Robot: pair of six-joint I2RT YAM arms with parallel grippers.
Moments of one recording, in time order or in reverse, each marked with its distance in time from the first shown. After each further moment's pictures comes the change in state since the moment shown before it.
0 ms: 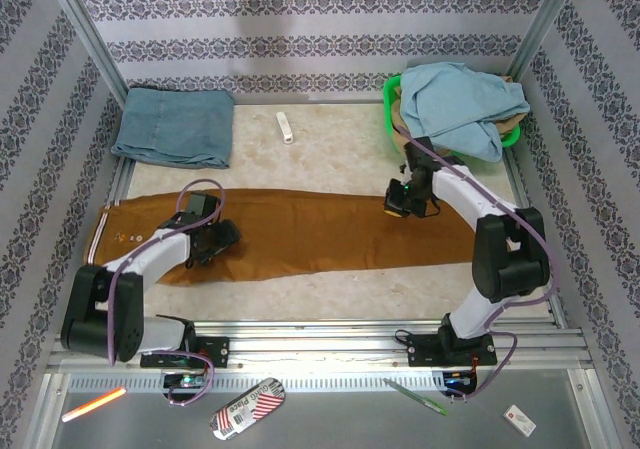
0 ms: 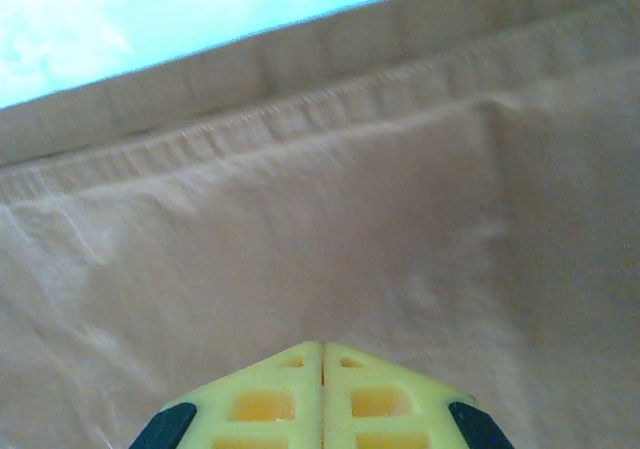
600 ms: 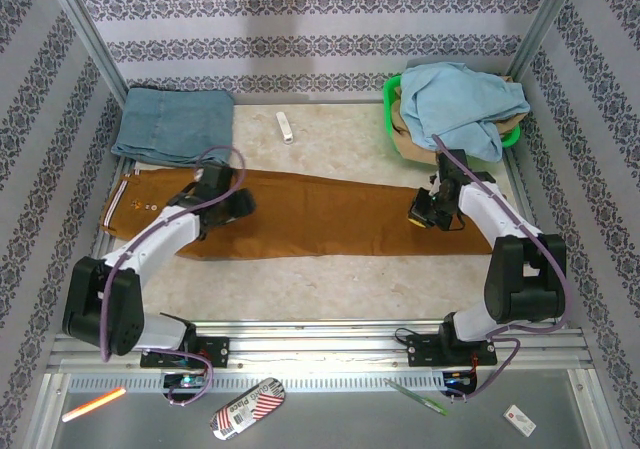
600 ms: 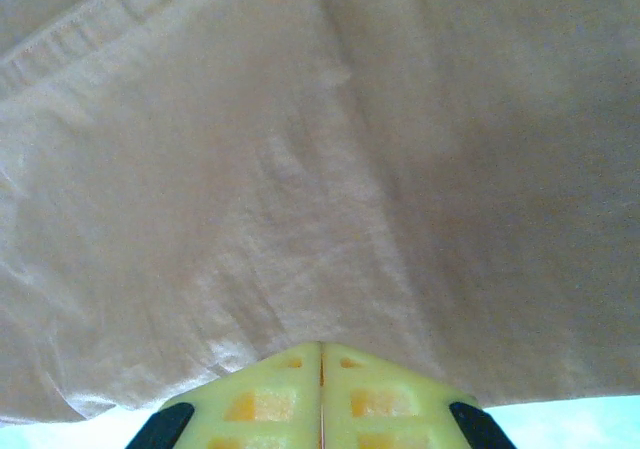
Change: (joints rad) left arm -0.195 0.037 0.299 -0.079 -0.122 0.134; right arm -0.151 -0.135 -0.141 0.007 -0.009 -0.013
